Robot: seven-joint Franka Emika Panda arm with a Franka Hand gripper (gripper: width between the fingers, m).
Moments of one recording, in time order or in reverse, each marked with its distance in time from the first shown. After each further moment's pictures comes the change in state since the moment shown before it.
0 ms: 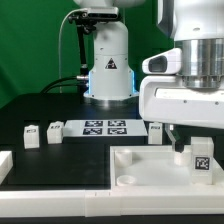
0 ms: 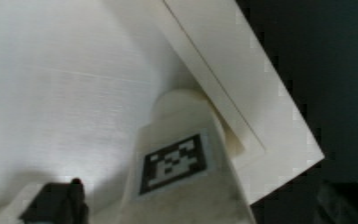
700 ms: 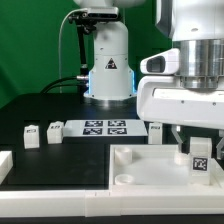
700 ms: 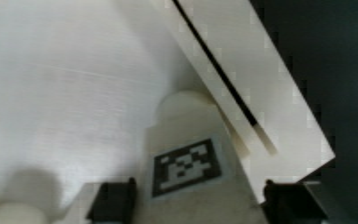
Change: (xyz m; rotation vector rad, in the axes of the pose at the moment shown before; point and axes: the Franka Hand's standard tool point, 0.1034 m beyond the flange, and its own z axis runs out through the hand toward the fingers) arm 0.001 0.004 0.001 -0.009 -0.001 0.003
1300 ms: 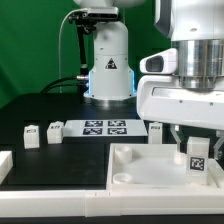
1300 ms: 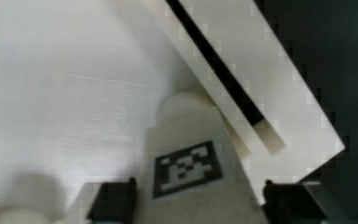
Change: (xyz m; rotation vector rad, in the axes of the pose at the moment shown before) arm 0.001 0.003 0.000 -0.007 0.002 0.064
